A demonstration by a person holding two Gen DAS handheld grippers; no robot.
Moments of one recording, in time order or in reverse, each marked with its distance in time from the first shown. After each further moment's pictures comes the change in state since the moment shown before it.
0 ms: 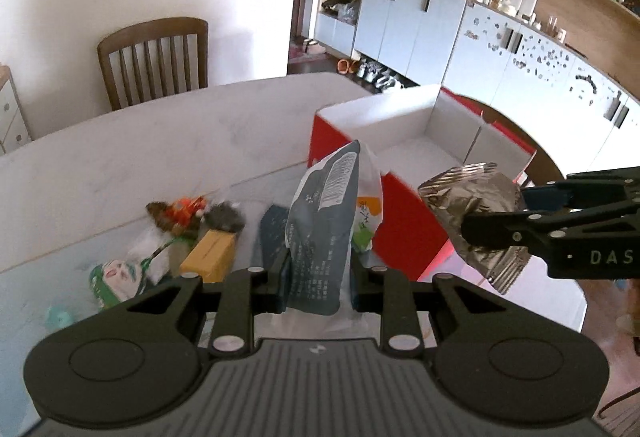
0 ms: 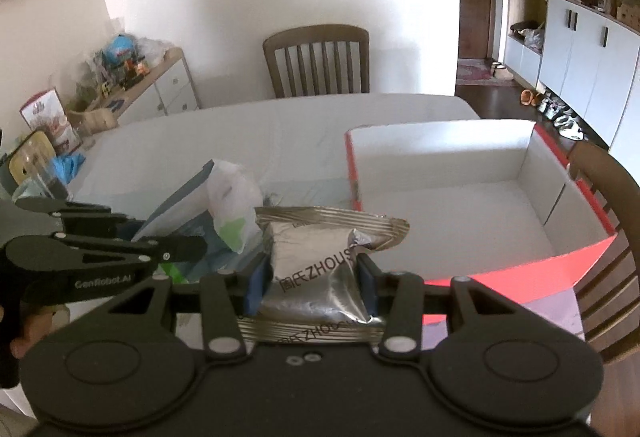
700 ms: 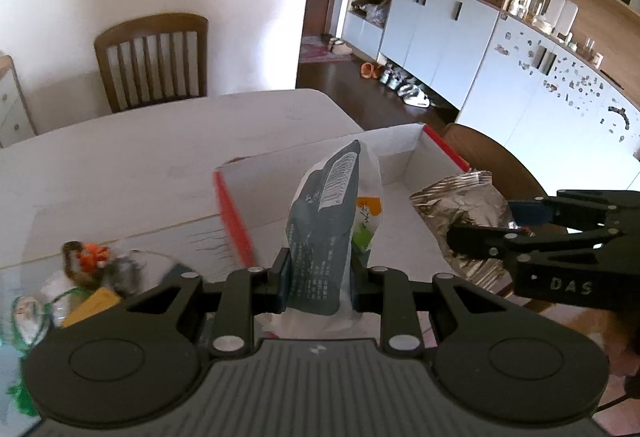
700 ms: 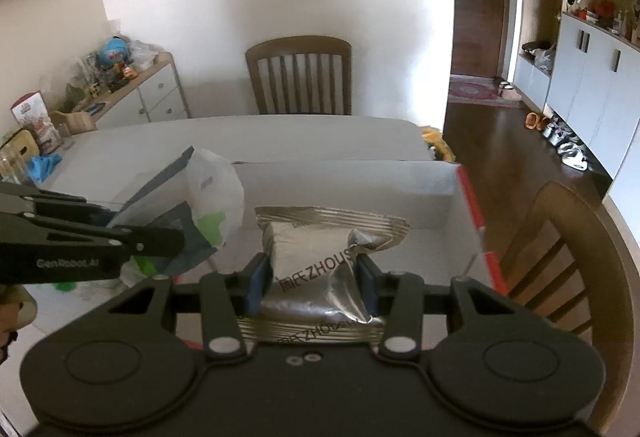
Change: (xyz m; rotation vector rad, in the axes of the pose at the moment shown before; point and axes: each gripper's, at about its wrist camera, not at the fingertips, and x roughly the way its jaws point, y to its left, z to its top) left arm 0.088 -0.114 0.087 -0.109 0.025 0.079; right arm 0.013 -0.153 0.044 -0.089 -0.008 0.030
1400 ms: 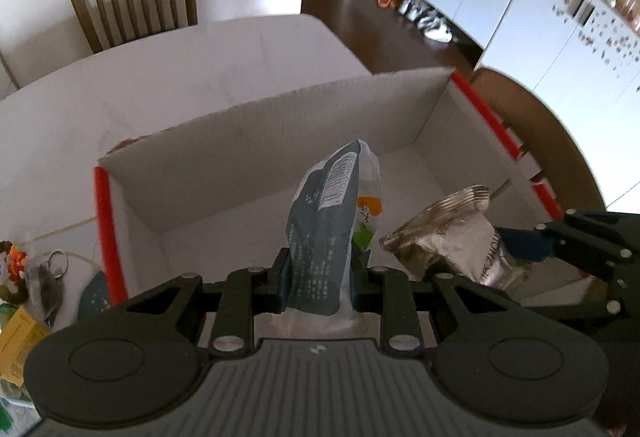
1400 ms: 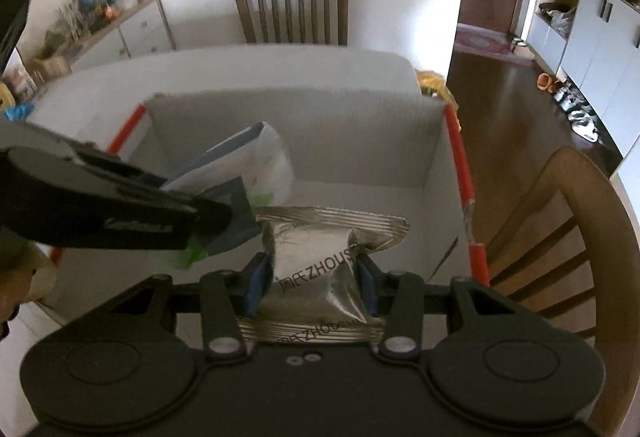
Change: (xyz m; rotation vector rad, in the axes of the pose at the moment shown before) left arm 0.137 -0.036 0.035 -0.013 0.241 0.066; right arm 0.080 -0.048 -0.007 -0.053 0.206 0.003
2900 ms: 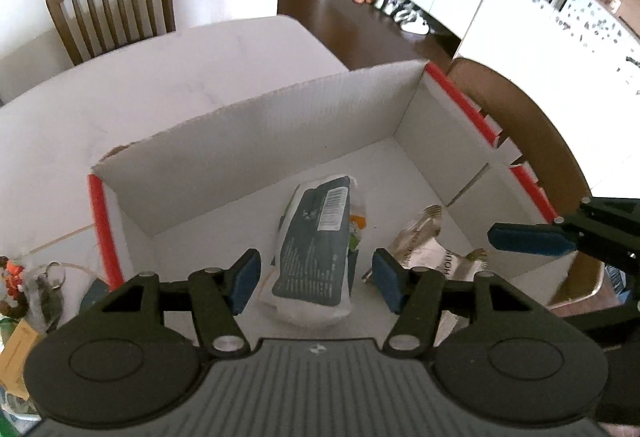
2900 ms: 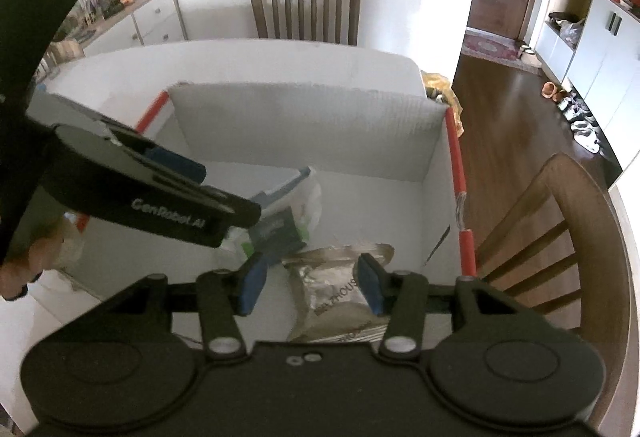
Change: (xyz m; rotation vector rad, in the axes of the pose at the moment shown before) left arm -0.027 -0.001 -0.015 0.049 -0.008 -0.054; right arm -0.033 0.006 0.001 -0.043 0.000 0.017
